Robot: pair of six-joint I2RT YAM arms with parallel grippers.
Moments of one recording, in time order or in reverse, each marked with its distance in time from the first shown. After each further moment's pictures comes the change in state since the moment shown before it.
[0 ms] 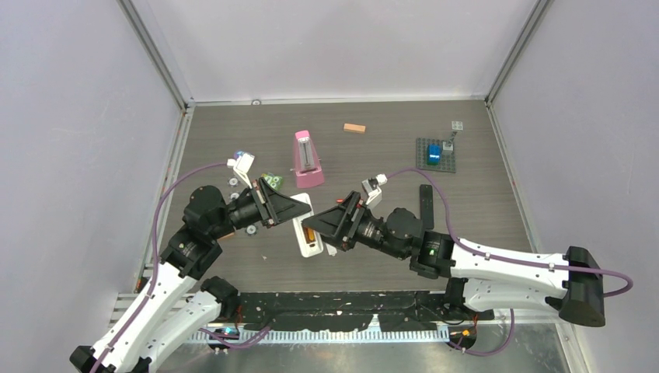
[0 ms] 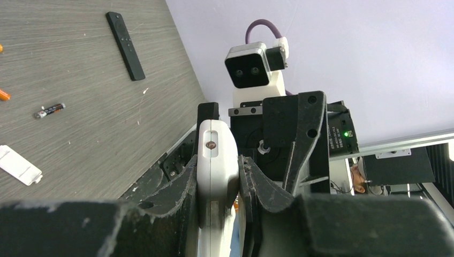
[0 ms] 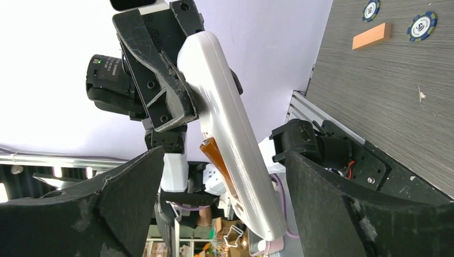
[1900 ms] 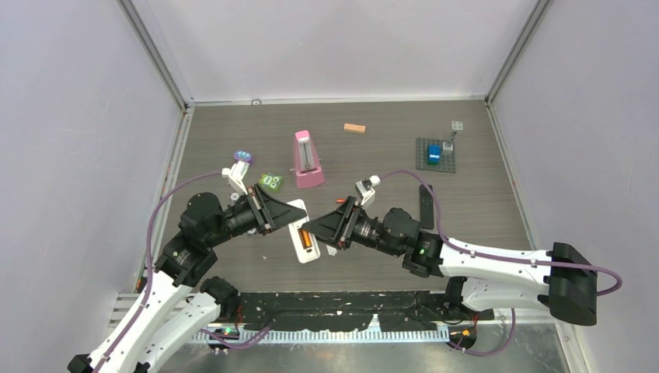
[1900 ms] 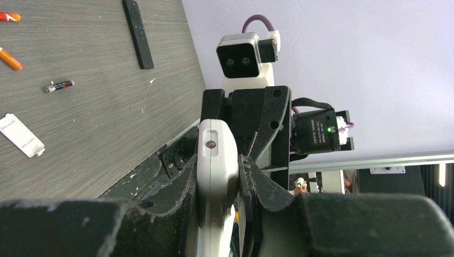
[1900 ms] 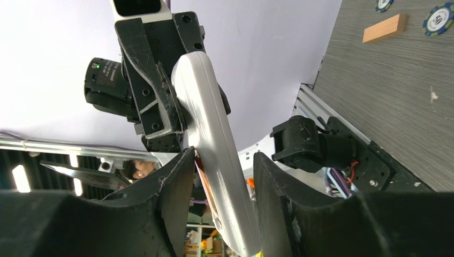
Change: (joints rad) left arm -0.002 -0.063 -0.006 -0.114 -0.064 -0.056; right arm -0.046 0.074 -0.090 0.217 -0.108 0.041
